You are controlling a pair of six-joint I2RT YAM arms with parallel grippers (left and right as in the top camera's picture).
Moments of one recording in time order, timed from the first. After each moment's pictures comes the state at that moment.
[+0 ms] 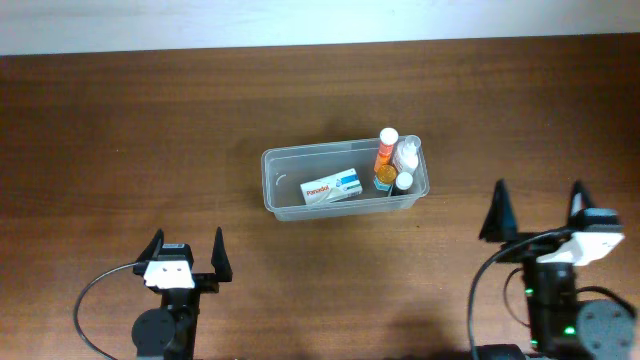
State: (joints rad) left arm -0.03 0.01 0.03 -0.10 -0.01 -0.02; right arm 0.01 0.31 0.62 -0.22 0.05 0.09
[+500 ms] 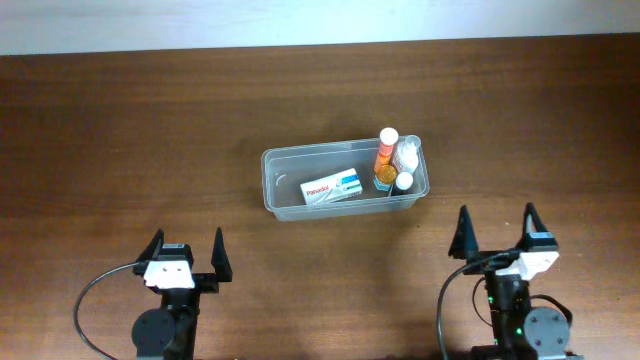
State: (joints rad) left arm -0.03 0.01 0.03 -0.10 -0.01 -0.02; right arm 0.01 0.01 0.11 0.01 0.00 0.09
